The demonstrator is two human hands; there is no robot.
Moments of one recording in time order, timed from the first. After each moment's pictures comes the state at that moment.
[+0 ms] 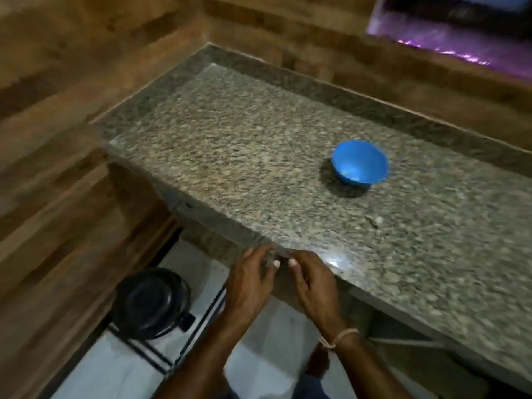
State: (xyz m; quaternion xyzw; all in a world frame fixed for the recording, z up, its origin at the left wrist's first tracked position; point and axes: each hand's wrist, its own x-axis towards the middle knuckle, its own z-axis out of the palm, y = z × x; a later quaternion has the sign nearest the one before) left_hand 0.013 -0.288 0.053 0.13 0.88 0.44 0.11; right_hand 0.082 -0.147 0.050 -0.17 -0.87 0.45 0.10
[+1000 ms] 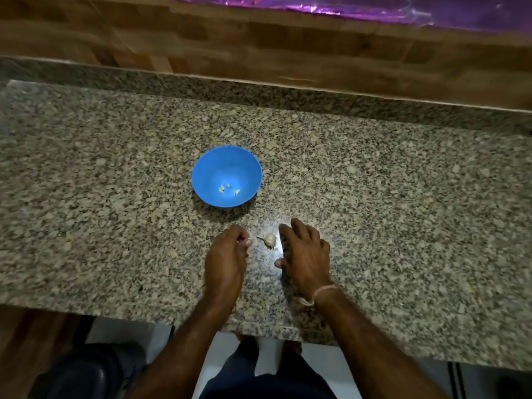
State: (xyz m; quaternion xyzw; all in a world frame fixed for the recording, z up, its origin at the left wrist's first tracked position) left_hand -0.051 -0.019 0.030 0.26 0.87 0.39 0.12; right_hand 0.056 0.121 0.018 -0.34 -0.91 0.20 -0.08
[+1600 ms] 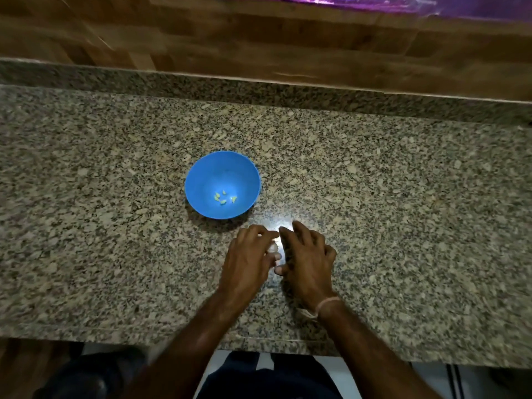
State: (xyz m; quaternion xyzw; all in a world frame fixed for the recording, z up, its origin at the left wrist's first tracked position) left_hand -0.070 0.014 0.022 0.47 0.82 0.31 0.13; right_hand 0.045 0.117 0.016 -0.40 -0.89 0.21 -0.05
